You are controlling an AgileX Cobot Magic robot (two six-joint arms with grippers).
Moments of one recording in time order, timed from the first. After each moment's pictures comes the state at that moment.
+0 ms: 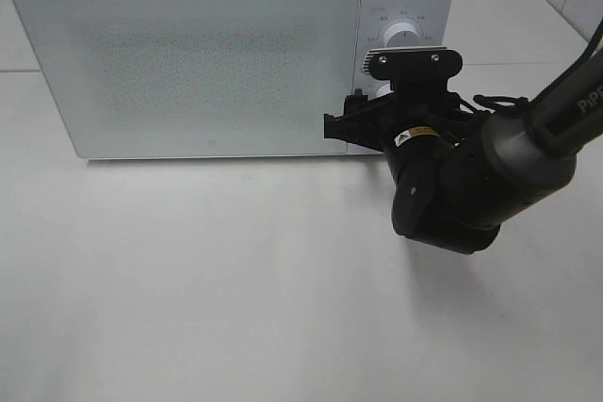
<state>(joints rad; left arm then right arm) 0.02 0.00 -0.50 -0.14 1.05 0.09 0.64 2.08 -0.82 0.79 -1.16 -0.27</state>
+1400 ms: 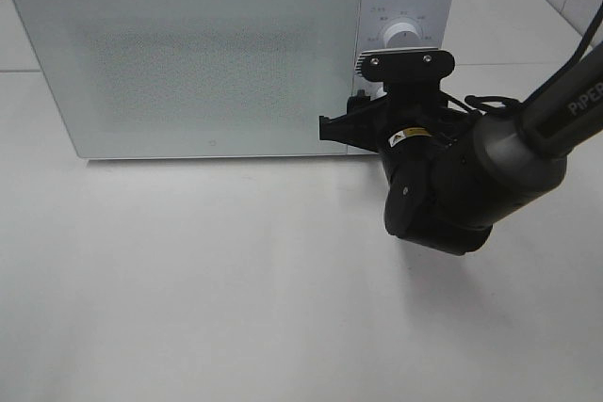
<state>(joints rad) 0.02 0.00 -0.50 -0.14 1.05 0.09 0.65 2.08 -0.83 0.82 -1.17 -0.31</state>
